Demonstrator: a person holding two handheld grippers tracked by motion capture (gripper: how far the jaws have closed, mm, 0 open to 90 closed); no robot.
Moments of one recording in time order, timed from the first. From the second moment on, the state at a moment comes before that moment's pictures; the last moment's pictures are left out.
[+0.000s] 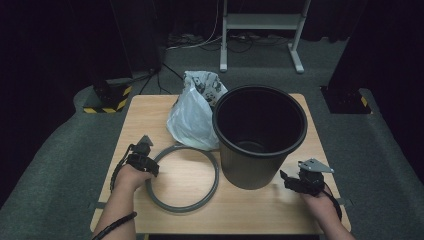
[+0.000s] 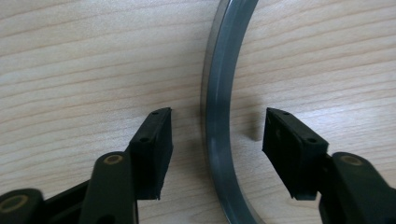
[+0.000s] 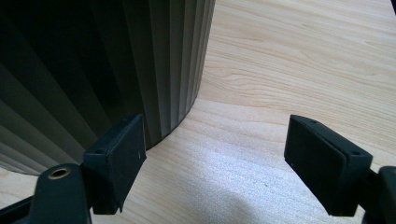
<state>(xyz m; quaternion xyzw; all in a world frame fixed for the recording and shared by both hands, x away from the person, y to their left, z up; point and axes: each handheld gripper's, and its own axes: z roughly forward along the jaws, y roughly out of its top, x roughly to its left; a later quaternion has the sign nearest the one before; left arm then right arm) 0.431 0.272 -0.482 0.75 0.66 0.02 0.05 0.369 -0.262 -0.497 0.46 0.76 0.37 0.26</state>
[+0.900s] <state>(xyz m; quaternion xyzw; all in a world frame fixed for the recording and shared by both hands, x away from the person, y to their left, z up) 0.439 0.260 -0.482 0.76 0.65 0.01 0.02 0.369 -0.263 -0.497 0.46 0.76 0.38 0.26</state>
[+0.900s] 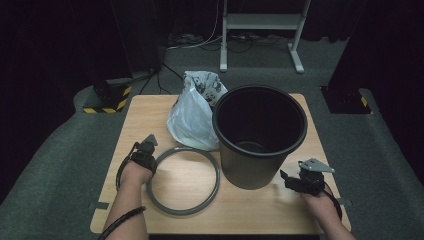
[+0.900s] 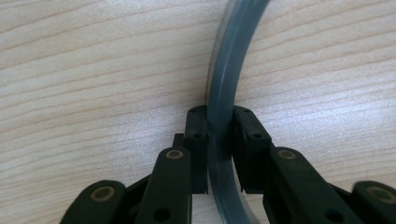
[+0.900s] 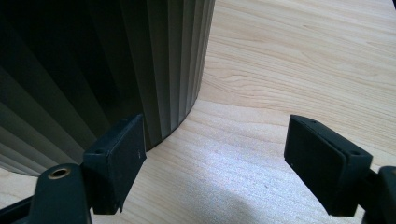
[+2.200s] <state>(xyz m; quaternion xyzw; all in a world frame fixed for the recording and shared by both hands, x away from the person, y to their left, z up) 0.425 0.275 -0.463 0.77 0.64 0.00 0.07 0.374 -0.268 -0.514 0.49 0.77 0.33 0.24</state>
